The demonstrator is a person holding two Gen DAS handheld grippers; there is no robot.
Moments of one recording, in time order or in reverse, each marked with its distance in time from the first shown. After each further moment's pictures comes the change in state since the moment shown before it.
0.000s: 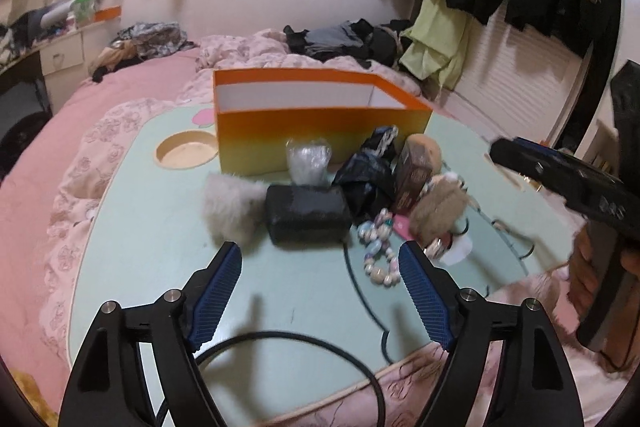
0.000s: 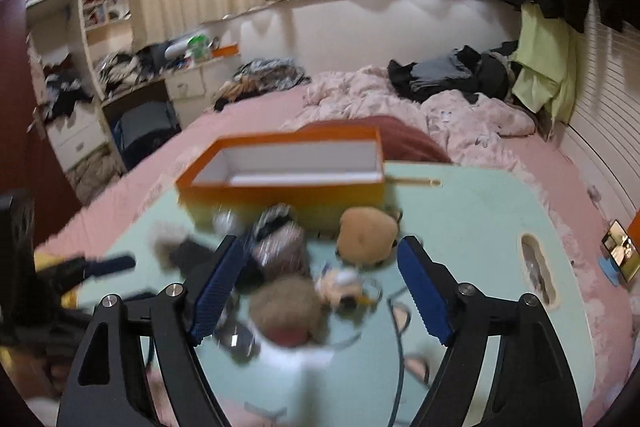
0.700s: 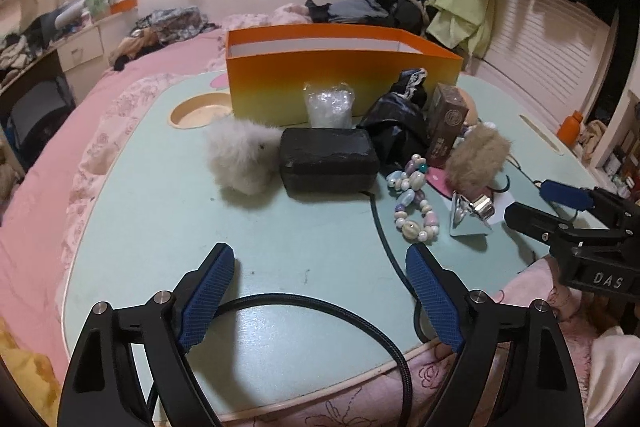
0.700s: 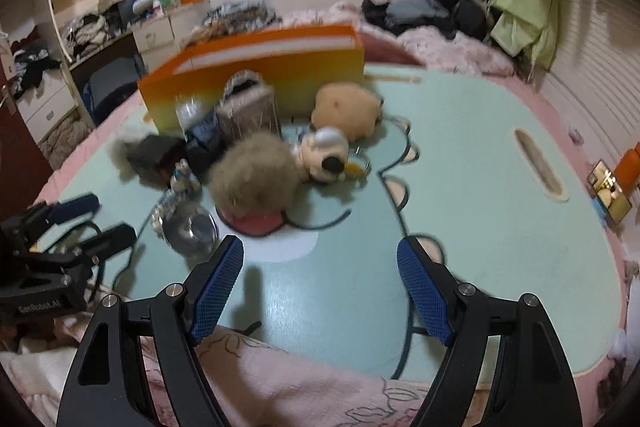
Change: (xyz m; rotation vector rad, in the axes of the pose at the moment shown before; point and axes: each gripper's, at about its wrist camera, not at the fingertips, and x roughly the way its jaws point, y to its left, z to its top) left arm 0.022 -0.009 -0.016 0.027 0.091 0.129; right arm 0.027 -0.001 -0.062 0.041 0.211 -0.113
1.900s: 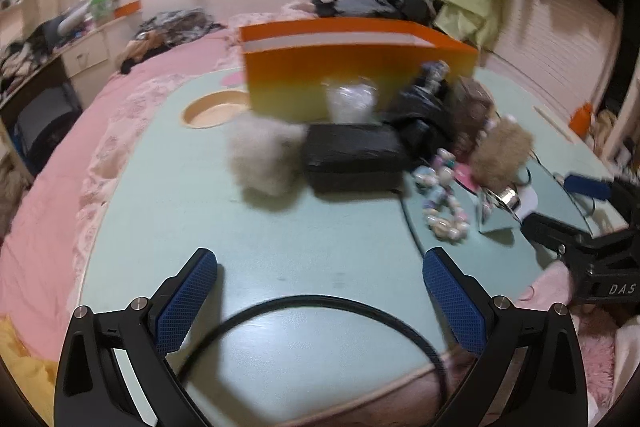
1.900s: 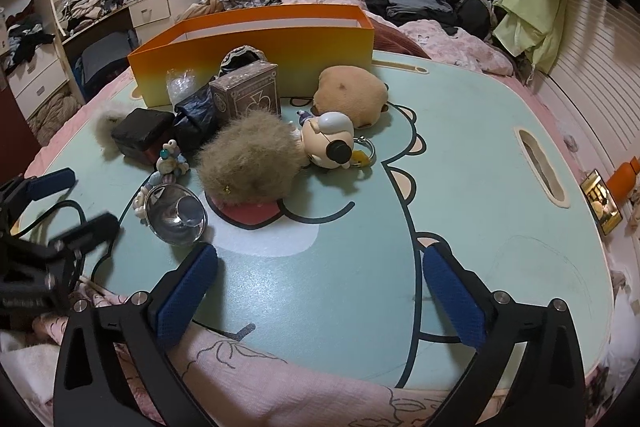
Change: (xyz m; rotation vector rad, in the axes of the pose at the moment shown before) left arm 0.004 0.018 -0.001 -0.007 -0.015 0.008; right arm 0.009 0.006 -0.004 -0.050 0.038 -0.043
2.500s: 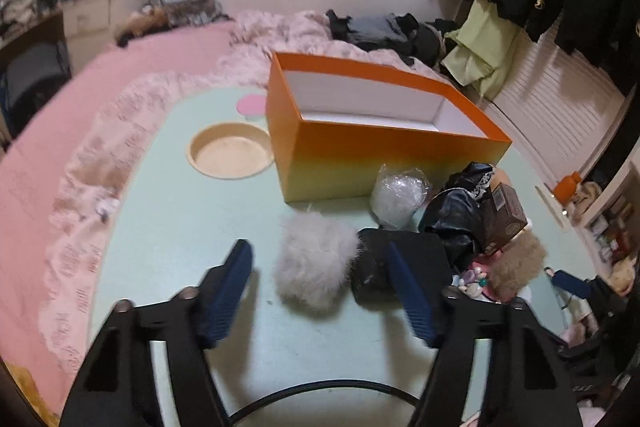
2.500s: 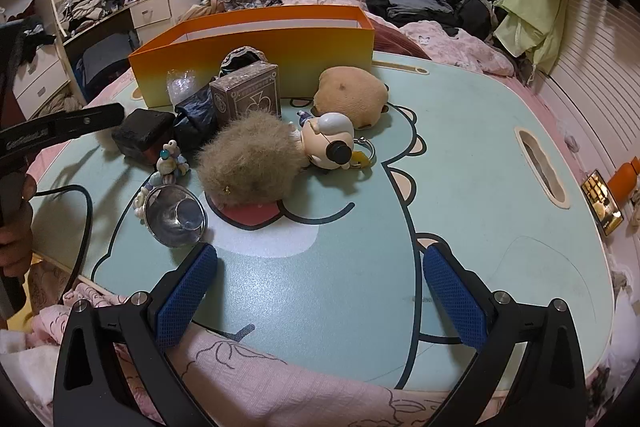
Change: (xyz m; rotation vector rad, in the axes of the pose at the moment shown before) left arm 0.031 0.048 0.052 -0.159 0.001 -0.117; right arm -0.001 0.003 0.001 0.000 -0.003 0.001
